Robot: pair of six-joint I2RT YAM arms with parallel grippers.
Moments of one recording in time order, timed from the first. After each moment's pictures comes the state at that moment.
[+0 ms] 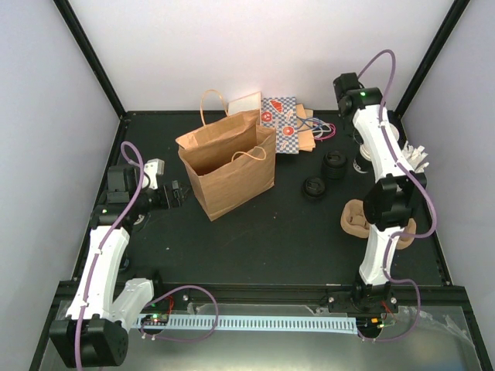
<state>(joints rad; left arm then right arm) 0.06 0.87 0.80 -0.69 0.55 -0.22 0.16 1.99 2.10 -1.29 0.67 0.20</state>
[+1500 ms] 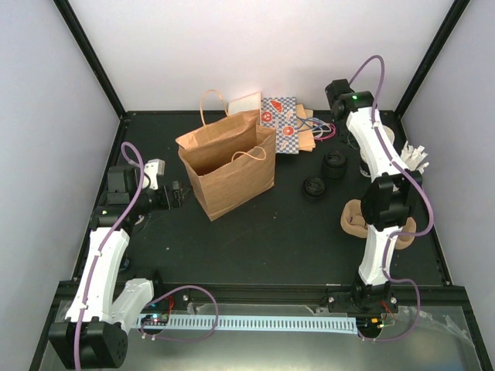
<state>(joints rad) 0.05 0.86 0.80 -0.69 0.54 -0.21 0.20 2.00 2.05 -1.31 0.66 0.20</state>
